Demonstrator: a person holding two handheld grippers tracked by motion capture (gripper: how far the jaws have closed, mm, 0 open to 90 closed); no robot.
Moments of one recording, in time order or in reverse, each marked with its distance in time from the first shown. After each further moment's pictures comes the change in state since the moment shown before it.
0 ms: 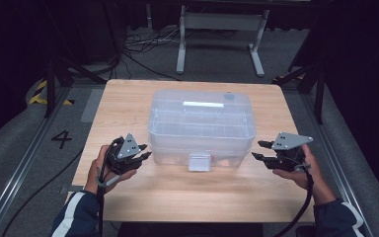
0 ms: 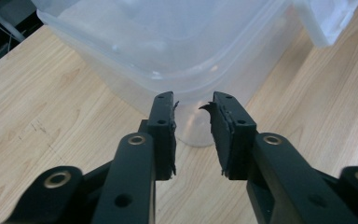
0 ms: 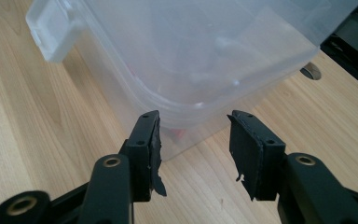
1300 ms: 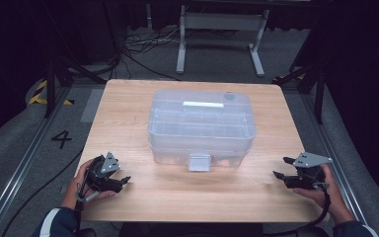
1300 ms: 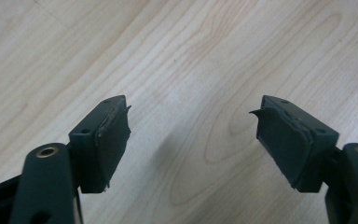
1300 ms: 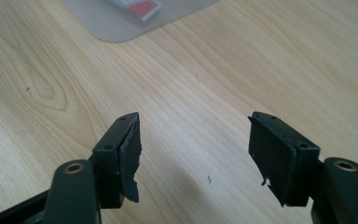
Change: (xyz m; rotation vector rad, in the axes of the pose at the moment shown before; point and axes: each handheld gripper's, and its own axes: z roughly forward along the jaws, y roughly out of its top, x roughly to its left) left arm 0.009 -0.090 -0.003 0.204 0.031 -0.098; right arm -0.010 -0.104 -0.014 0.093 -0.070 0.152
